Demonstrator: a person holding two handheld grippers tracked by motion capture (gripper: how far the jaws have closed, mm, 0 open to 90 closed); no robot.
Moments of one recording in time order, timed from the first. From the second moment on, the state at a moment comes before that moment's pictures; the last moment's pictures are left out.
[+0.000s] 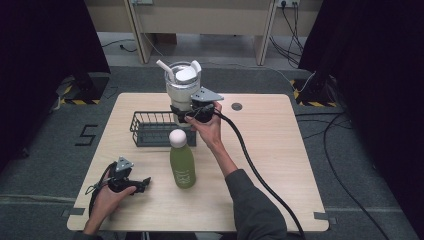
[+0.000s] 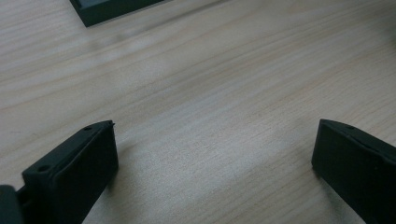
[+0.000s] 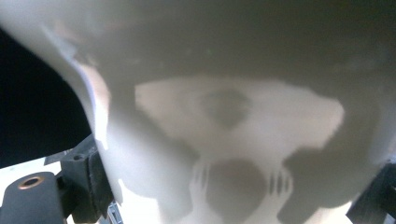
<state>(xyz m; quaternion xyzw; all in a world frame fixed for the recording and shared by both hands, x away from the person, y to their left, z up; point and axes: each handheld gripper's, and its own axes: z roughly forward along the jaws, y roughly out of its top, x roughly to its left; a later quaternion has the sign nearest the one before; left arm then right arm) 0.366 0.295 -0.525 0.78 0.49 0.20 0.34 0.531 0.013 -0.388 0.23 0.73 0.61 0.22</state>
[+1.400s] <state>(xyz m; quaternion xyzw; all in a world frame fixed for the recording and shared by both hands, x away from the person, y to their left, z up) 0.366 0.295 -0.525 0.78 0.49 0.20 0.34 0.542 0.035 -0.416 0.24 0.74 0.60 0.21</state>
